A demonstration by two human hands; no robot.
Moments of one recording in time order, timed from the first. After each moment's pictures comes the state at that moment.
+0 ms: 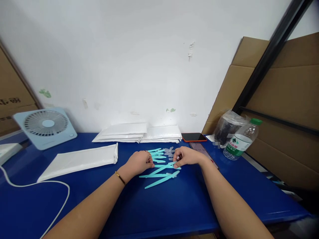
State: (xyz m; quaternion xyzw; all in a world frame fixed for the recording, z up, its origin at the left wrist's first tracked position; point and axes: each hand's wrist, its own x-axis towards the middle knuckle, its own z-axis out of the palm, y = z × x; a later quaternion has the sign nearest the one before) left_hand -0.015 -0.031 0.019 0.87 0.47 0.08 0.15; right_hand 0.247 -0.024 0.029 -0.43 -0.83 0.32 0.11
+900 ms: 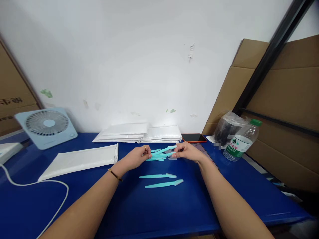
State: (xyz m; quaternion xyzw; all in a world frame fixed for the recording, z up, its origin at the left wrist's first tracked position) left_hand -0.034 -0.023 0.025 0.82 0.44 0.20 0.30; right_hand 0.242 -0.020 0.030 -0.43 -0.76 0.39 0.28
